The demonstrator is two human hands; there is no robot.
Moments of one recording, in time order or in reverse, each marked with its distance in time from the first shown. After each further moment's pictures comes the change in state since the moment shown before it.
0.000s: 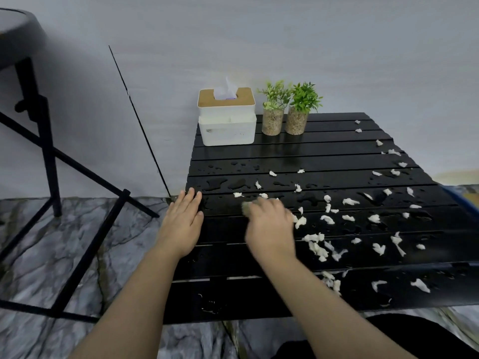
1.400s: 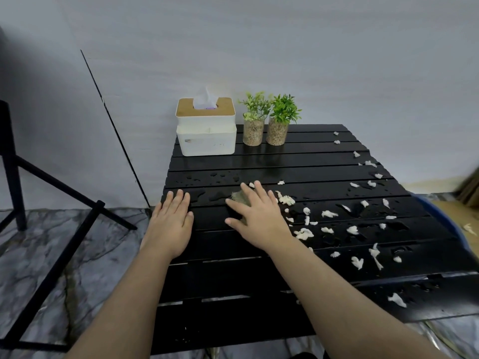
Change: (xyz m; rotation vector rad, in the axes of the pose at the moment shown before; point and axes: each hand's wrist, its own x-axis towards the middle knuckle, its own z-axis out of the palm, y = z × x) left_hand 0.034 0.017 0.015 0.168 0.028 0.020; right_hand 0.054 0.054 0.001 -0.057 -0.155 -0.249
